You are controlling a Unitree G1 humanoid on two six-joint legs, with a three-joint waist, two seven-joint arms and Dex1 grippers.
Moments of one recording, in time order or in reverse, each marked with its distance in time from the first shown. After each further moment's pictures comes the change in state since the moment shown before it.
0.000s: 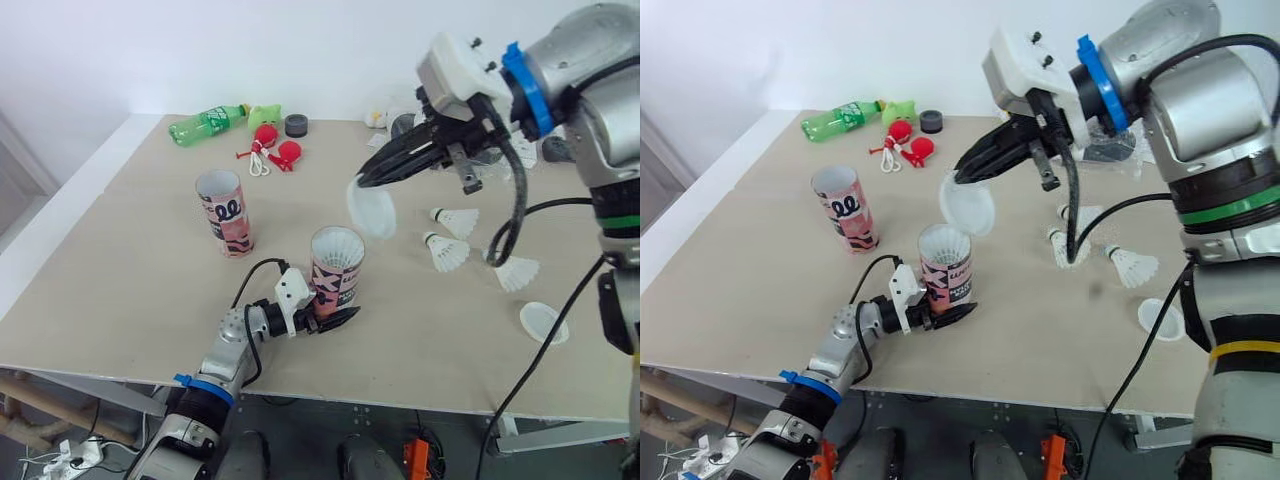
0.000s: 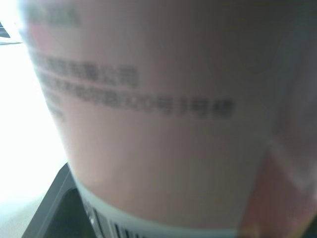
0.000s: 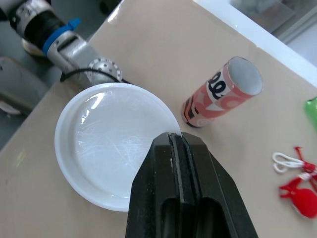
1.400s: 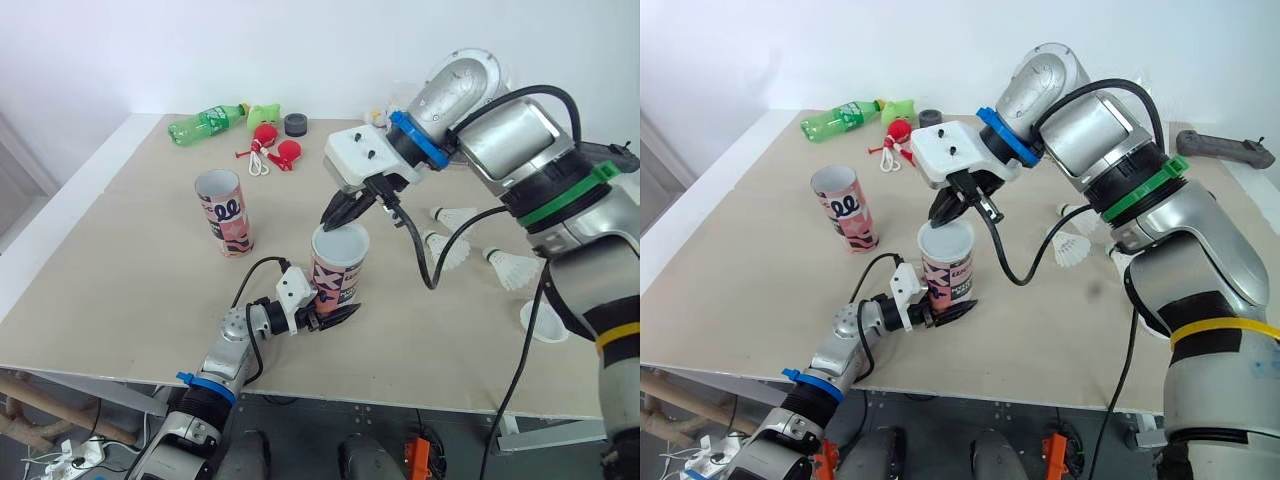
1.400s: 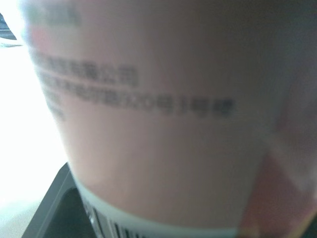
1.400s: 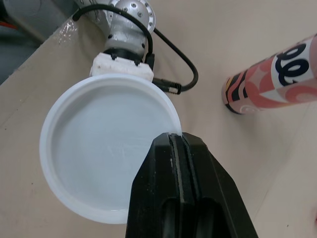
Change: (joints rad) left arm -0.009 -0.015 0.002 0.022 0.015 -0.024 0.028; right arm -0.097 0.156 0.315 0.150 -0.120 -0.271 0.002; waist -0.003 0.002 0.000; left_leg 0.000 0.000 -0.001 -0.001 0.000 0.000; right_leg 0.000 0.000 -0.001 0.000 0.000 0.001
